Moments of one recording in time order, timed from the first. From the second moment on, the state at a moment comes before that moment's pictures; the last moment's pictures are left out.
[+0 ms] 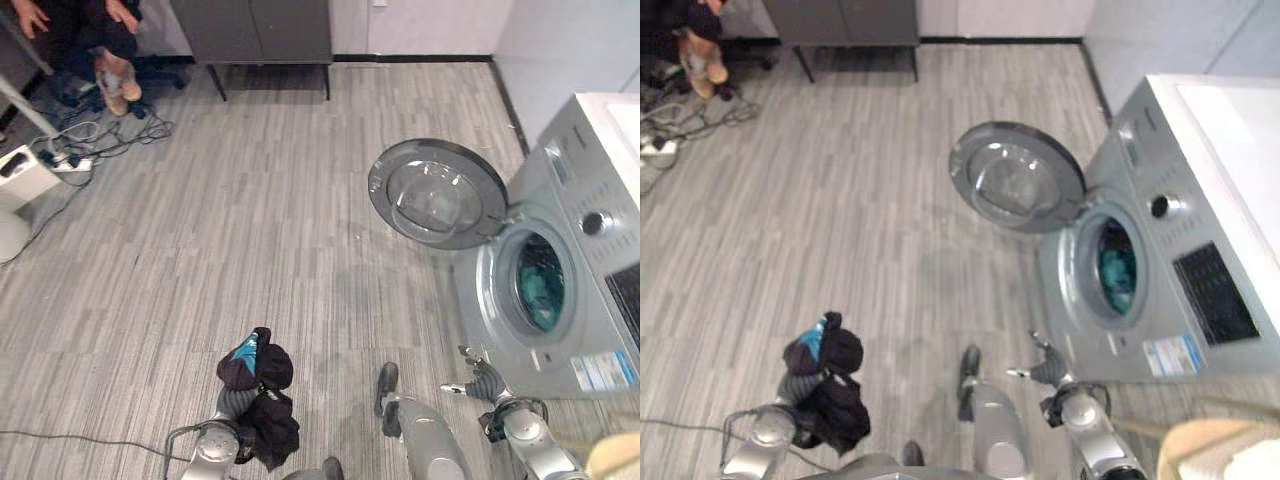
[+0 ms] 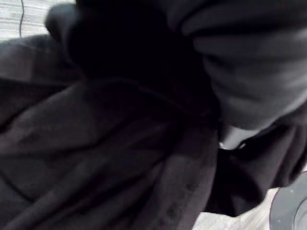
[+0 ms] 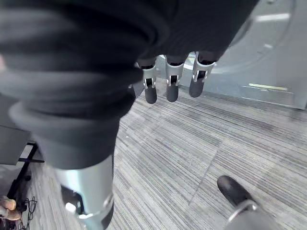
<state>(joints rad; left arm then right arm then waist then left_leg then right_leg) 0.12 0.34 -0.17 0.59 -0.02 -0.04 0.08 0.09 -0.39 0.20 0.48 -0.11 -0.05 -0.05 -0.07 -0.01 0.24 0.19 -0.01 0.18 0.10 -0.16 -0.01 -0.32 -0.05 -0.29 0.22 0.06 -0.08</state>
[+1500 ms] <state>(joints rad) 0.02 0.38 -0.23 0.53 0.00 -0.05 0.09 0.03 -0.43 0.20 0.56 -0.10 -0.06 -0.07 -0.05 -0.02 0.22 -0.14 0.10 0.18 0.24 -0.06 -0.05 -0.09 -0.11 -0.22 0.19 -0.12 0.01</state>
